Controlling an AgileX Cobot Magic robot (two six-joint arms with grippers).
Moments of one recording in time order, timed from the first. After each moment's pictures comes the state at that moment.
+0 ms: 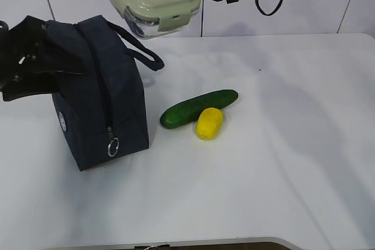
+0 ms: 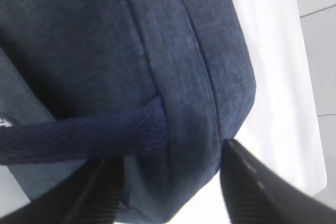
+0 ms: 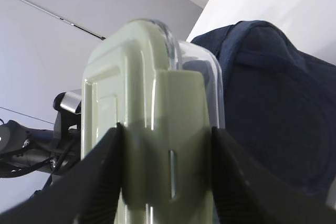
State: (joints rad) left arm -0.15 1.43 -0.87 -1.13 0.64 0.50; right arm 0.17 2.12 -1.95 1.35 1.21 -0.67
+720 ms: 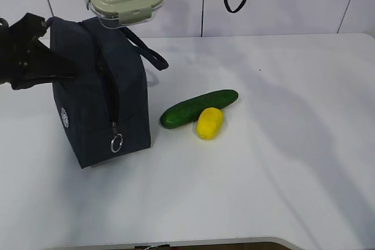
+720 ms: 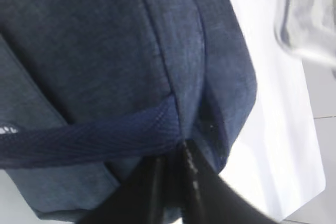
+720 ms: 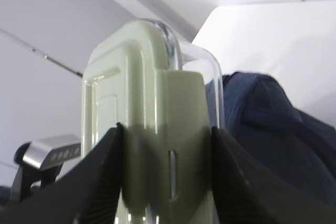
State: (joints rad) left arm -0.15 1.43 -0.87 -1.17 0.64 0.55; right arm 0.29 2.12 -1.95 1.38 0.92 -0.74
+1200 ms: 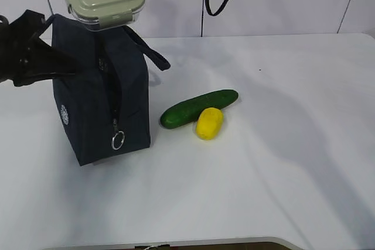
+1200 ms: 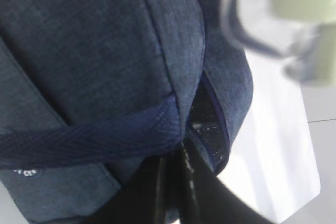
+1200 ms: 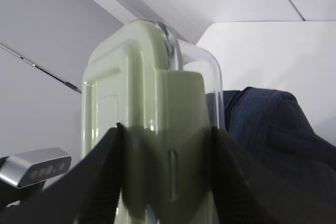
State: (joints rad) left arm -0.15 1.43 -0.87 -1.21 0.63 0.59; right arm 0.35 2.13 -1.95 1.40 0.80 -0.80
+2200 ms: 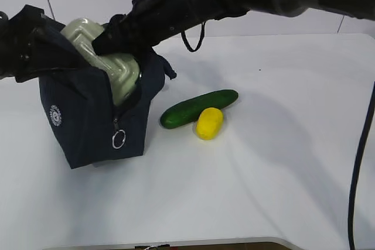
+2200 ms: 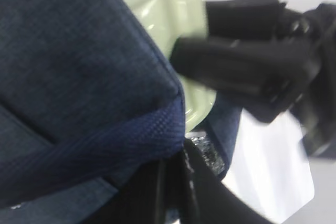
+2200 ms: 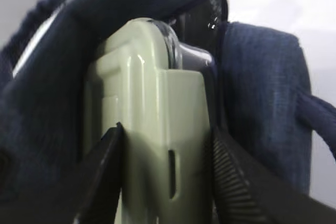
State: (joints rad) left arm -0.15 1.43 -0.87 -1.26 0.63 0.63; right arm 0.48 2.22 -1.95 1.04 0.78 -1.02
